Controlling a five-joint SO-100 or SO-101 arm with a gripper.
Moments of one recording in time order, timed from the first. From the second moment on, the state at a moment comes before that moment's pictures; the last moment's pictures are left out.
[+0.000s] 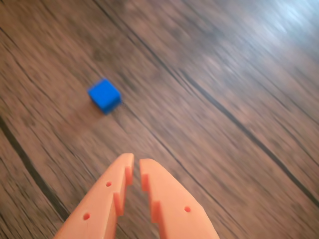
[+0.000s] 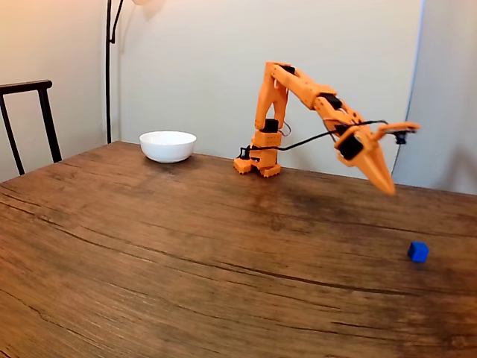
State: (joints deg) arm -40.6 87.0 108.4 9.8 100.9
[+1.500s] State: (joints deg) arm -47.4 52.6 85.6 -6.2 96.2
